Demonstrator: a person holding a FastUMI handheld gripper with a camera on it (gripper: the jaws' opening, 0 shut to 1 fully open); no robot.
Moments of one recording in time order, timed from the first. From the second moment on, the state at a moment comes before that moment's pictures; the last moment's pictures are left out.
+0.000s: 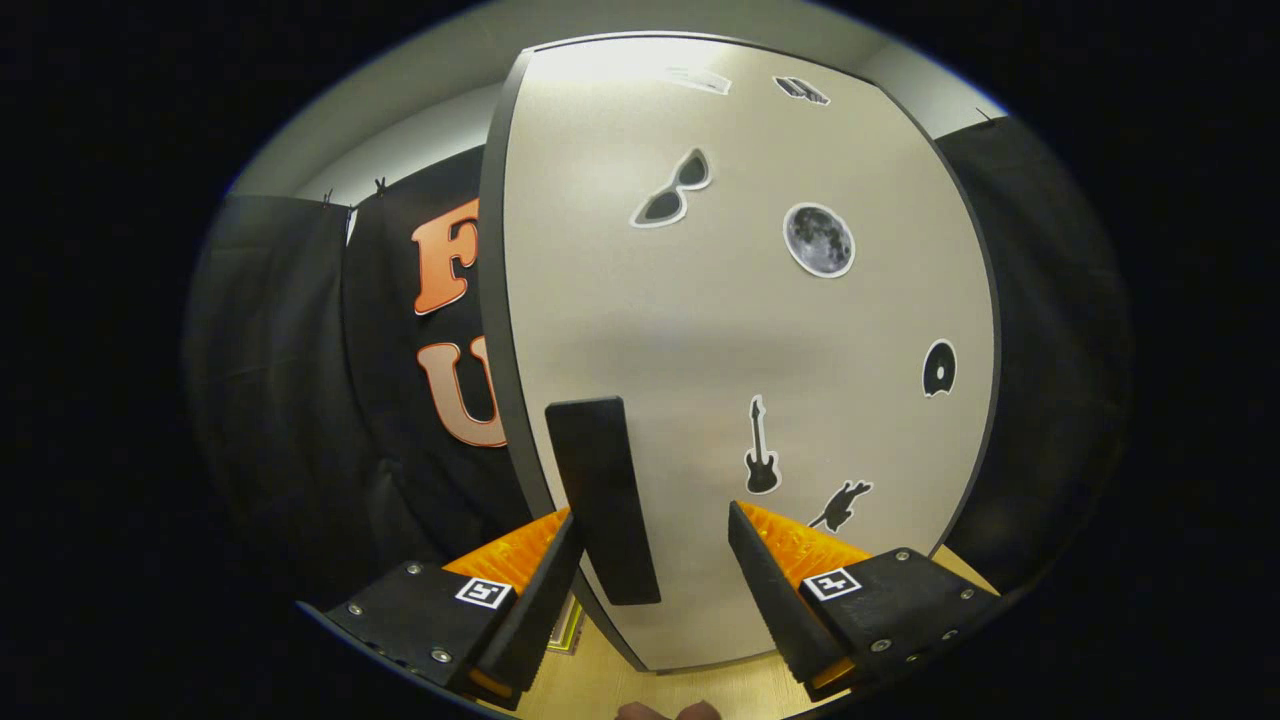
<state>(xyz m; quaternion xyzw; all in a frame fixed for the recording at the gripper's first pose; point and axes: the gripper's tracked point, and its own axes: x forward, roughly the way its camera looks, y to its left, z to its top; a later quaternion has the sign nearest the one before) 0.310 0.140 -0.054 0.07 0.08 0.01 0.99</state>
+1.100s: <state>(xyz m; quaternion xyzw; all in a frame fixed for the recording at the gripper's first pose) 0.063 -0.037 0.009 0.04 0.01 -0.07 1.00</state>
